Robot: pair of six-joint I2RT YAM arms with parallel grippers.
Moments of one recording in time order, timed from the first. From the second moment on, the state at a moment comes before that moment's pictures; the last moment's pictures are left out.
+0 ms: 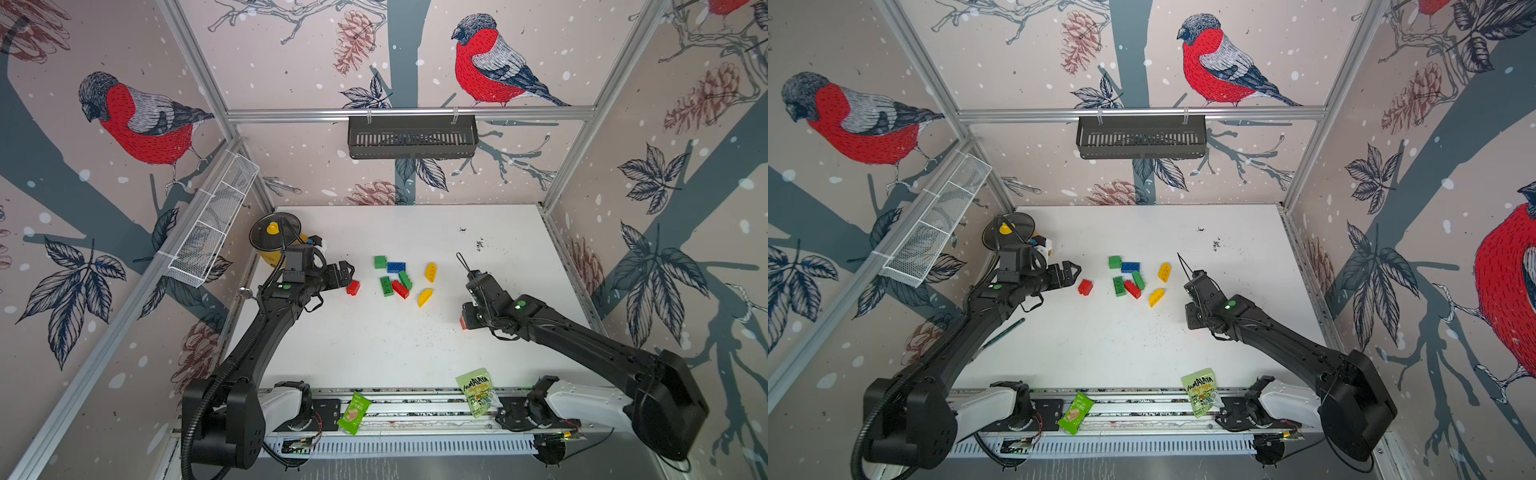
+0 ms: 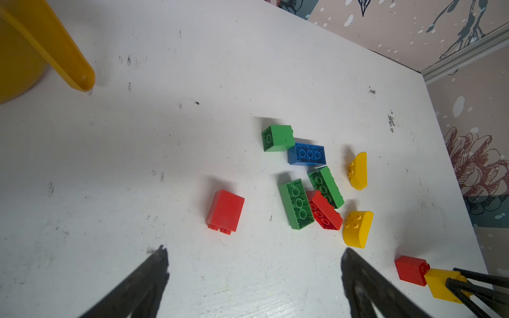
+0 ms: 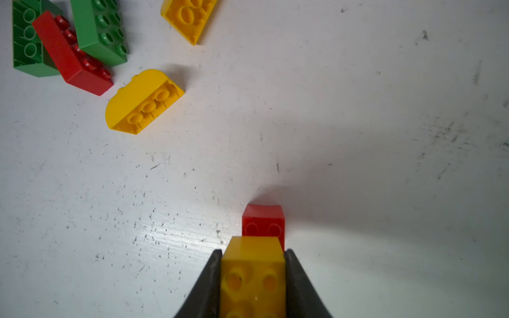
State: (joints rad) left arm -0.10 1.17 0.81 -0.38 0.31 -0.31; right arm 0.69 1.18 0.71 -0.59 0.13 0.45
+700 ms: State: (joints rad) left arm -0.11 1.17 0.81 -0.36 0.32 -0.31; right arm 0.68 1.16 0.65 -0.49 0.17 0.45
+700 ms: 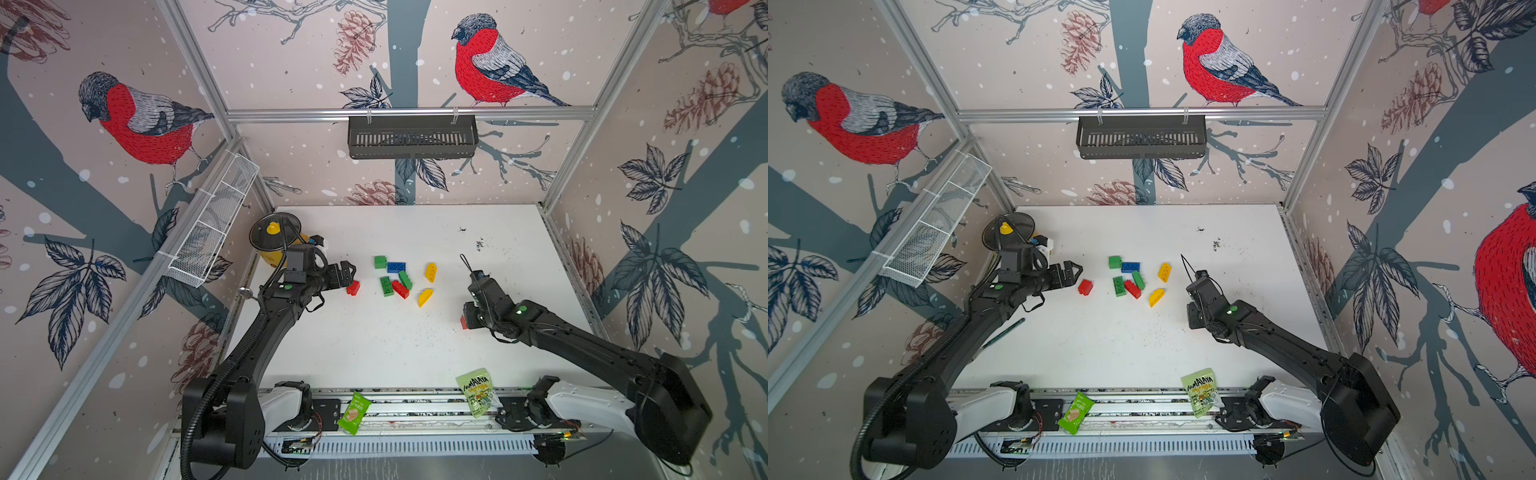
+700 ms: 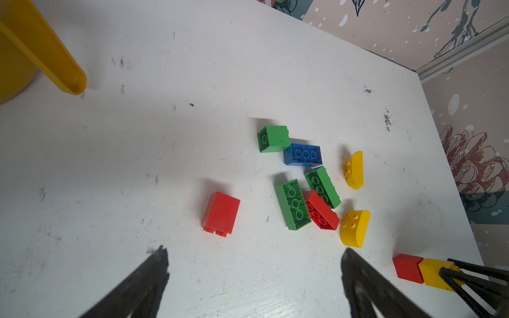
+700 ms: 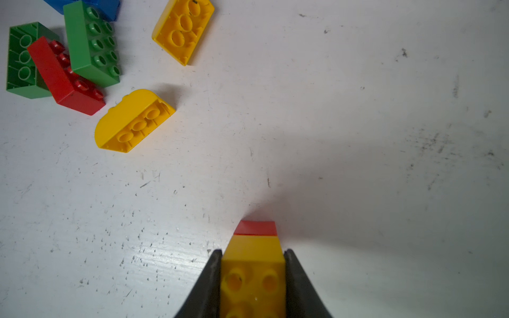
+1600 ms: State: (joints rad) left arm -0.12 1.16 0.80 -0.36 0.31 -0.31; right arm 0.78 1.37 0.62 -0.15 0.35 0.57
